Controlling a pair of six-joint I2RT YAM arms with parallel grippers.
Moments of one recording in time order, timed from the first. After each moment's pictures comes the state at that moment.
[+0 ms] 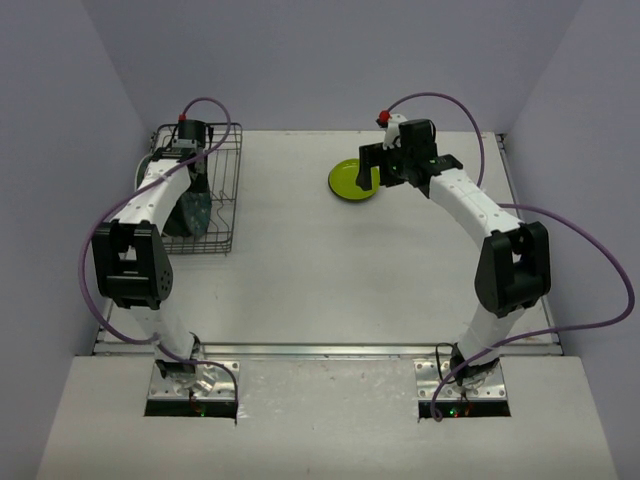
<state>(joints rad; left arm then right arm) 0.01 1.77 1.51 -0.69 -0.45 0.02 0.29 1.78 1.44 -0.34 -0.18 0.06</state>
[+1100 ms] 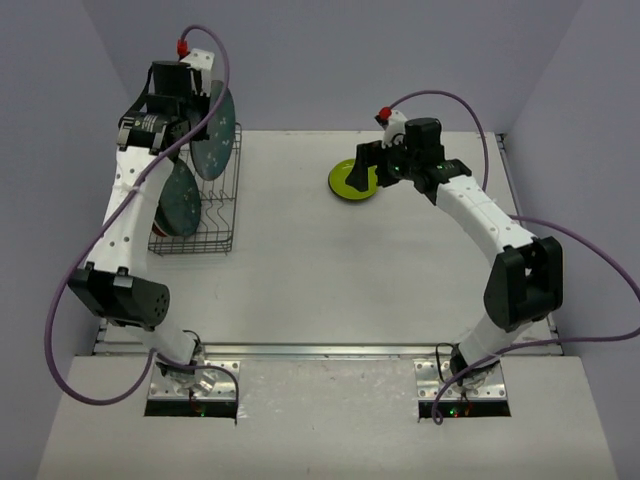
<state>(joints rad) -0.09 1.65 1.96 -0.88 -0.28 0.16 0.31 1.69 1.39 -0.29 -0.35 0.08</state>
